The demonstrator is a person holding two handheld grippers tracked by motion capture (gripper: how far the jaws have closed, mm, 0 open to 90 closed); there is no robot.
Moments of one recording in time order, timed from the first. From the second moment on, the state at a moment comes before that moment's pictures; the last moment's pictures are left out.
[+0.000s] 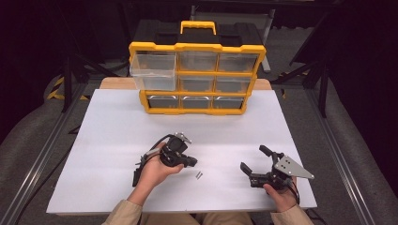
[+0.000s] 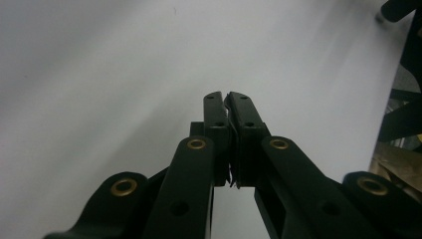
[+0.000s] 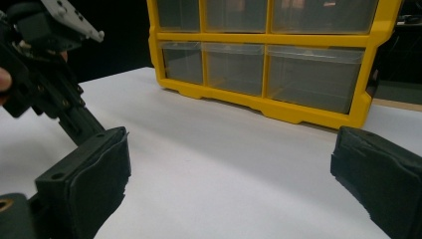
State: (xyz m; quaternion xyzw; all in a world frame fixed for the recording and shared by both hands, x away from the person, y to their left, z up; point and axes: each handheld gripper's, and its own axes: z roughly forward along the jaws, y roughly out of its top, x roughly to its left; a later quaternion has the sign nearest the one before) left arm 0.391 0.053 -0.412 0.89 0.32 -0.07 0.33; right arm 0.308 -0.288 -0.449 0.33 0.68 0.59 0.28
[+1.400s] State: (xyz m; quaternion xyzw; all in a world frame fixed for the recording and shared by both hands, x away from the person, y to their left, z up) left arm 0.429 0.104 -0.209 0.90 0.35 -0.04 0.27; right arm 0.308 -0.288 -0.448 0.33 0.68 0.59 0.28
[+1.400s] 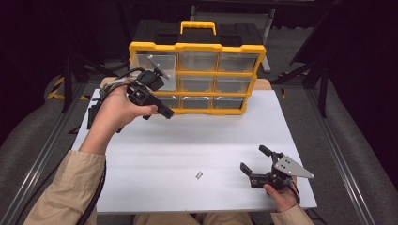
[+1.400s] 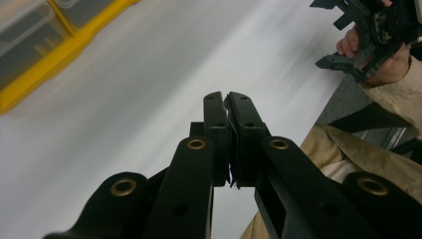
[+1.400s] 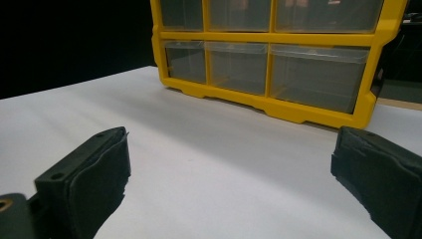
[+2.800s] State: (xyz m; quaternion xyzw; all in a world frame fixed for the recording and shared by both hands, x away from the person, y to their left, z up) left arm 0.486 0.114 -0.123 0.87 0.42 0.05 0.24; right arm 0.307 -0.290 -0.445 0.33 0.68 0.59 0.27
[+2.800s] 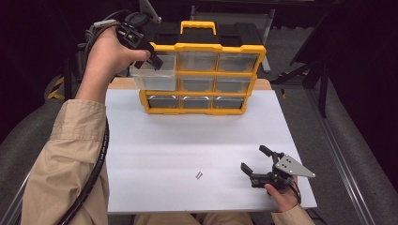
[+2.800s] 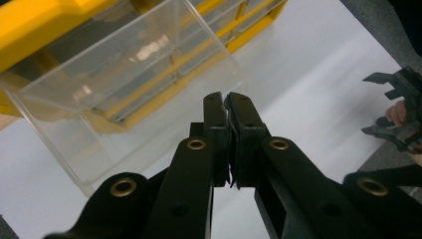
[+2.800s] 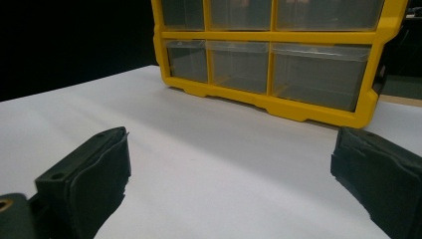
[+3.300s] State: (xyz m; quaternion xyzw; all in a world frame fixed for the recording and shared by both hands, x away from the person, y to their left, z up) left arm 0.514 0.115 -0.138 0.87 0.42 0.07 0.25; right arm 0.308 -0.290 -0.445 0.33 0.68 0.60 0.27
